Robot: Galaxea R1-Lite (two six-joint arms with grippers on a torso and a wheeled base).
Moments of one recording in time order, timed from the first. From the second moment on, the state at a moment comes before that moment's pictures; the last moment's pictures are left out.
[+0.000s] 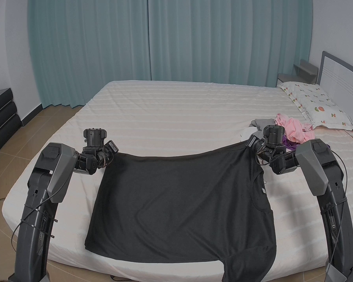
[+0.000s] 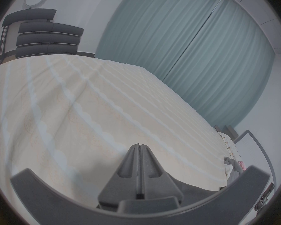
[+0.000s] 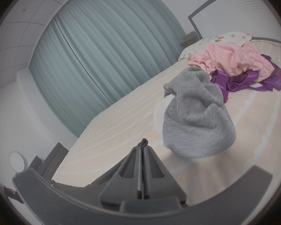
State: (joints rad) left arm -0.05 2.80 -2.00 -0.35 0.07 -0.67; right arm 0.10 2.78 -1.90 -0.58 0.01 0.60
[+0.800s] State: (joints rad) left arm -0.03 2.75 -1.92 -0.30 0.08 -0.71; right arm 0.10 2.66 -1.63 -0.62 0.03 0.65
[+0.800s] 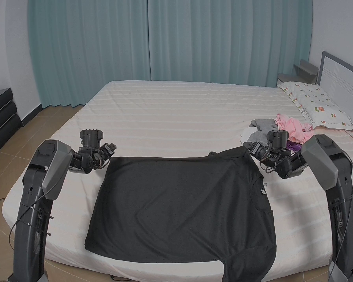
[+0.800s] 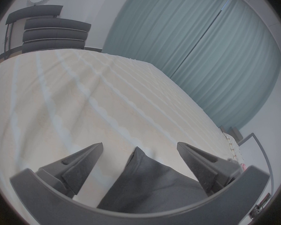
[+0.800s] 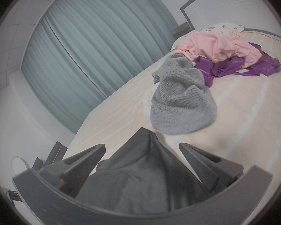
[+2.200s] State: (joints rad) left arm -0.12 1.92 -0.39 -0.71 -0.20 -0.86; right arm 0.24 1.81 -0.14 -0.96 0.27 0.85
